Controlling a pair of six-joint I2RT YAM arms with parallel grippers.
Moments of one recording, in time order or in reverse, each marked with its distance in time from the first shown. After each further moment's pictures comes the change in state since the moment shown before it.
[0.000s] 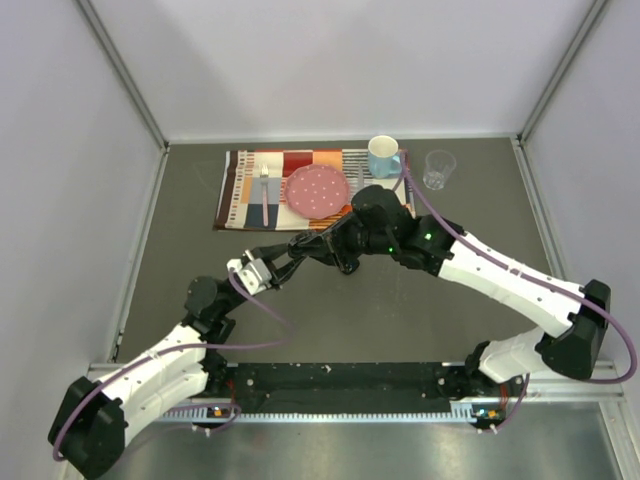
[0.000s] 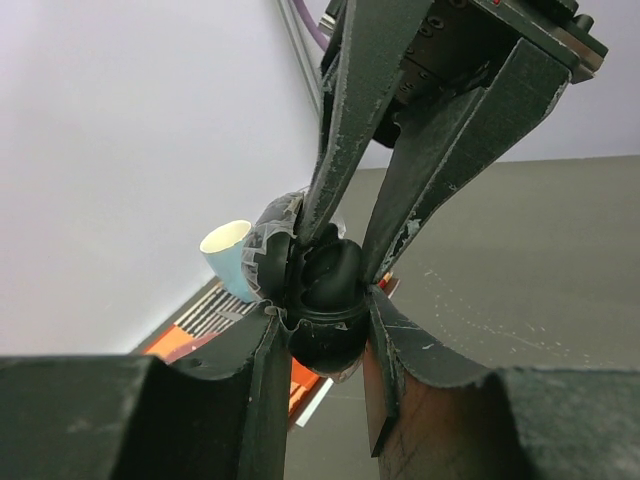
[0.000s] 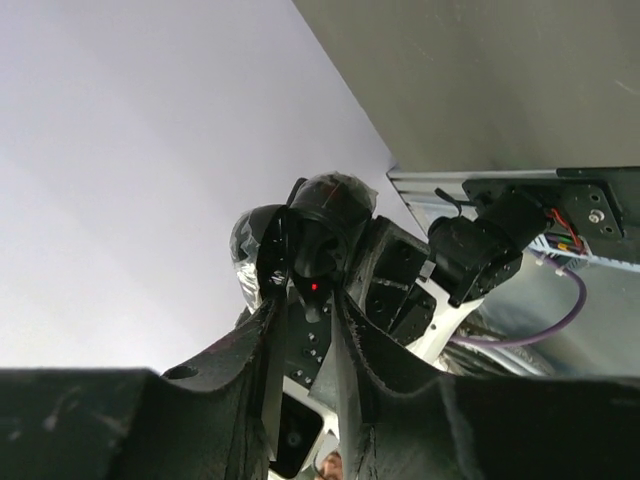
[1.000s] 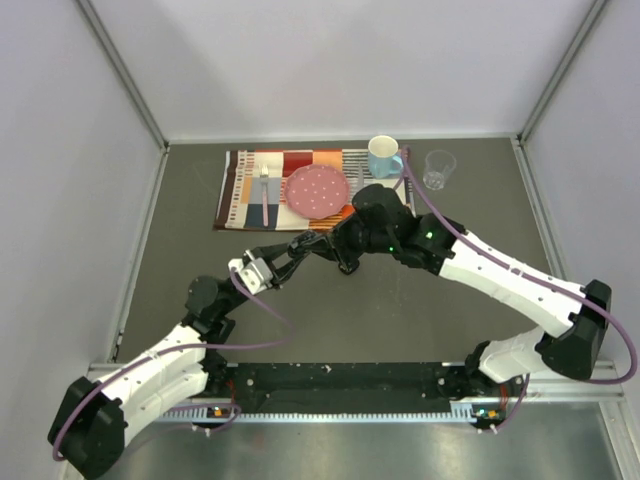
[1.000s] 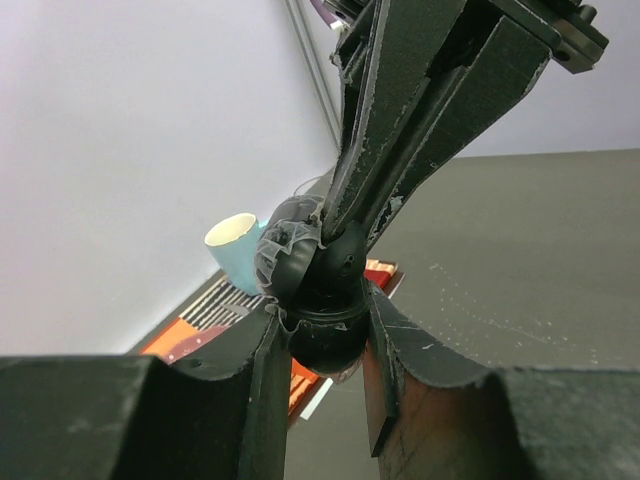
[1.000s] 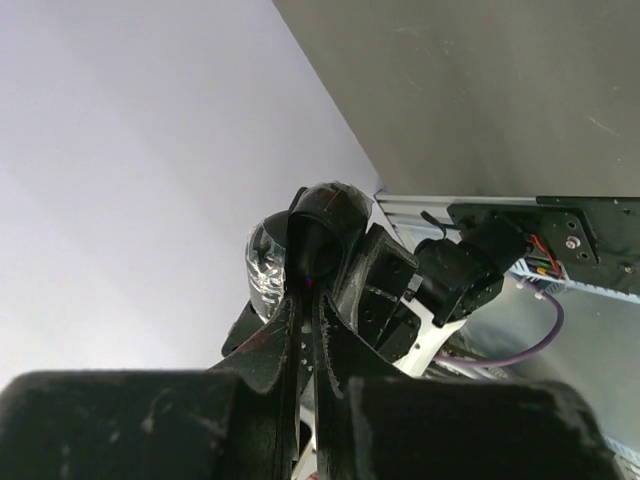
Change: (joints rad) left arm -0.004 -0.002 0.000 0.004 -0.014 0.001; right arm 0.000 -0.011 0.012 -0.028 0.055 -0.059
